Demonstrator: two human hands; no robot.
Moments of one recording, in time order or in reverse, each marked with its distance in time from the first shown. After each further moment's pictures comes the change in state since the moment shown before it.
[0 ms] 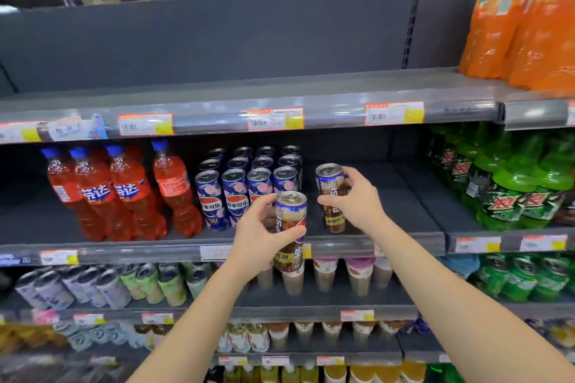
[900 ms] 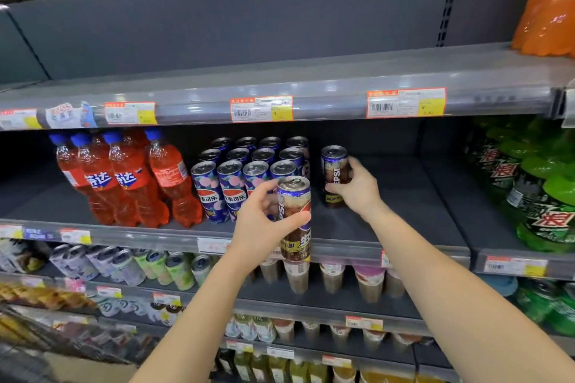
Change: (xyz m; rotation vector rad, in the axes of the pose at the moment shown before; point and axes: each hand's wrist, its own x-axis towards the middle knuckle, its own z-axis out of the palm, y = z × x) left_hand 0.025 0.007 0.033 -0.006 0.133 -0.039; right_hand 0.093 0.065 0.029 0.041 -0.066 0.006
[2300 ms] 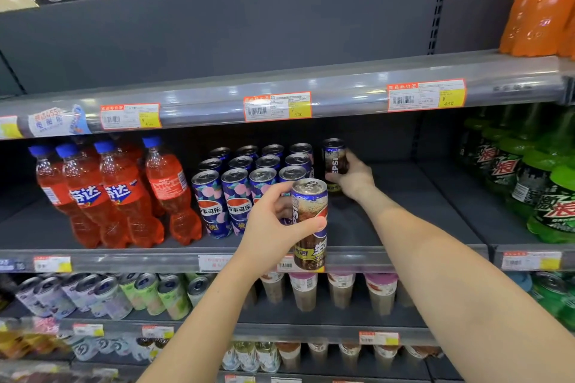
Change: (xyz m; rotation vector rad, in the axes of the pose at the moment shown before) left_hand 0.014 -0.010 -0.015 -0.043 -0.153 0.110; right_hand 0.063 0.007 0.031 -0.132 0.086 0.085
